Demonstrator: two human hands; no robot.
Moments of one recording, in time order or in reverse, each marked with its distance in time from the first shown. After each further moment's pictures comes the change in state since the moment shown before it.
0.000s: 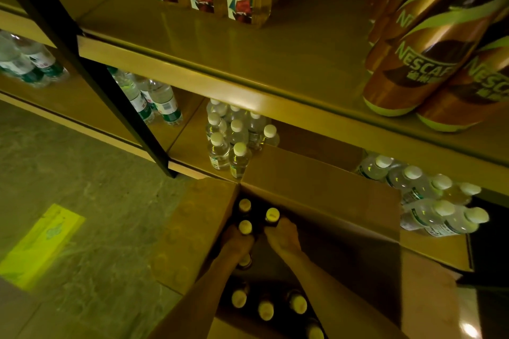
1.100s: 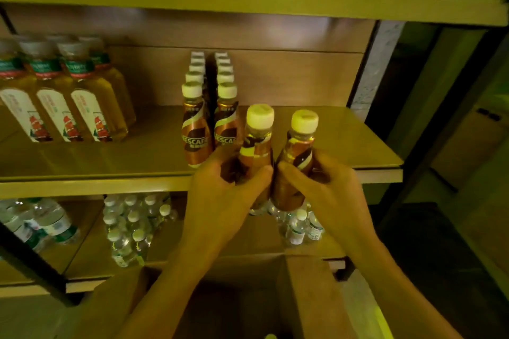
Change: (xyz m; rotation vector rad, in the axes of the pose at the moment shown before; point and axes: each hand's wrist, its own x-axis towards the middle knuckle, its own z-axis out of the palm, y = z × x) left_hand -0.336 0.244 -0.030 -0.355 0.003 1.309; right_hand -0.309 -0.052 -0.305 0.398 0.791 -0.777
